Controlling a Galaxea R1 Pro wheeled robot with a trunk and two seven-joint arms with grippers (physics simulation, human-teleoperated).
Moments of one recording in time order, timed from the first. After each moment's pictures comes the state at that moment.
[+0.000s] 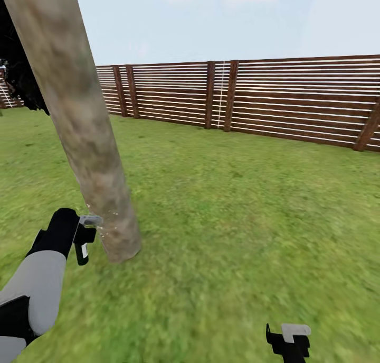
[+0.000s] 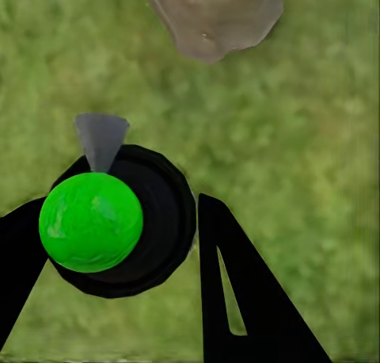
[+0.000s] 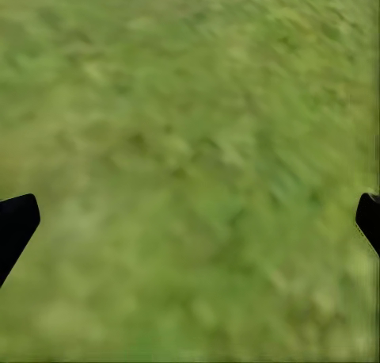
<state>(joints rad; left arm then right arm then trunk) -0.98 0.15 0.40 -0.72 -0.71 1.00 -0.41 -0.47 -0.07 -0.09 -0.04 0.19 -0.55 -0.27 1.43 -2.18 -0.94</state>
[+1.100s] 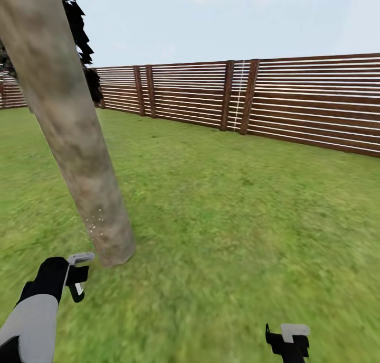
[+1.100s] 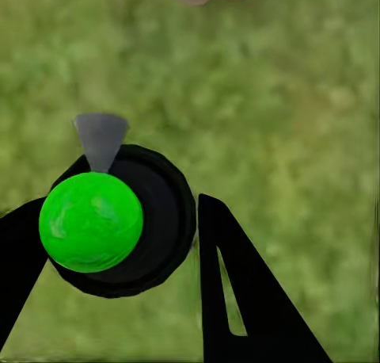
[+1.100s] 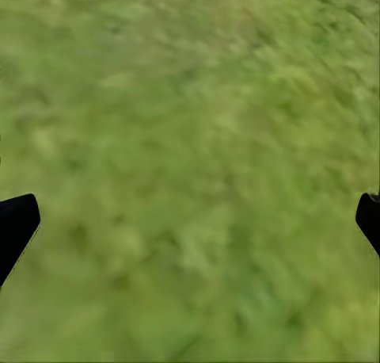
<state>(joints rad) -0.76 0.13 0.72 -0.64 -0.71 0.68 -0.31 -0.47 -0.07 -0.09 -0.04 0.19 -0.55 -0.27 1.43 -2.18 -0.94</state>
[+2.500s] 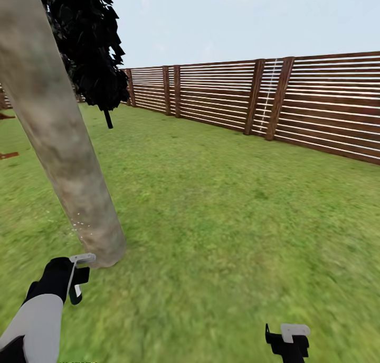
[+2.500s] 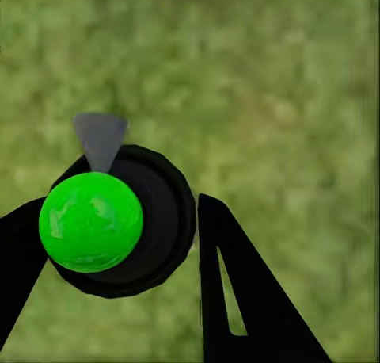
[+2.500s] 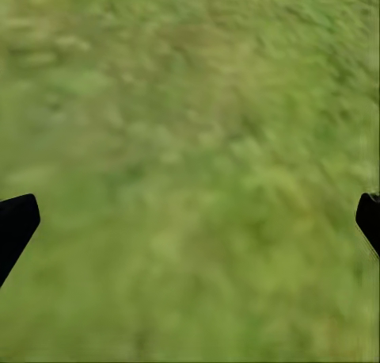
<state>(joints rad) -0.76 0.10 0.72 -0.64 -0.71 0.69 -0.21 -0.47 -0.07 -0.09 -0.04 0.19 -0.55 -0.27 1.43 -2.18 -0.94</state>
